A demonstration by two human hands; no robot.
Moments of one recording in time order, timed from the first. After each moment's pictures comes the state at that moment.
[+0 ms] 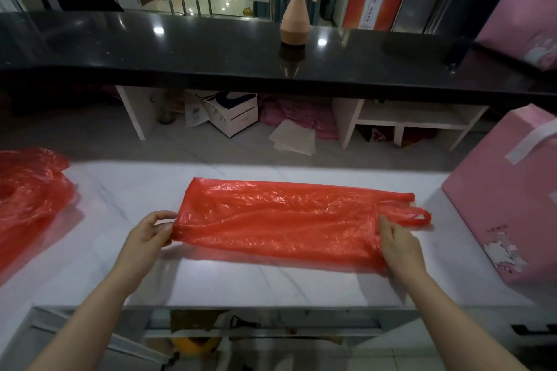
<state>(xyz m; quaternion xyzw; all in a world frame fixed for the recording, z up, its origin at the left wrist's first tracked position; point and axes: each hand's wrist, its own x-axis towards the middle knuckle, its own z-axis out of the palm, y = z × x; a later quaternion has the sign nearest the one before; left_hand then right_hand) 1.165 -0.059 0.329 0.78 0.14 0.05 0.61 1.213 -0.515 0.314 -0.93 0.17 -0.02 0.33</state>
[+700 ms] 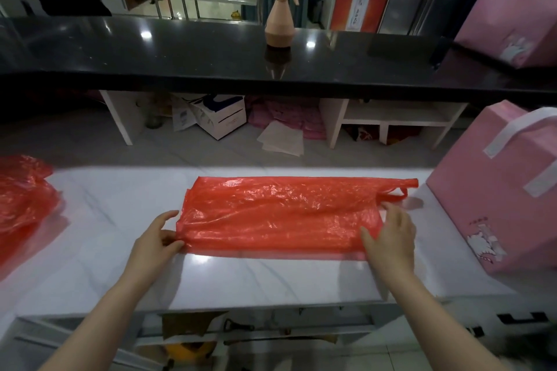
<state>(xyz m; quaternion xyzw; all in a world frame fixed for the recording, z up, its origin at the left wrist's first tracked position) 1.171 -0.089 0.323 0.89 0.14 0.02 0.44 1.195 -0.500 0.333 -0.94 0.15 -0.13 0.28</state>
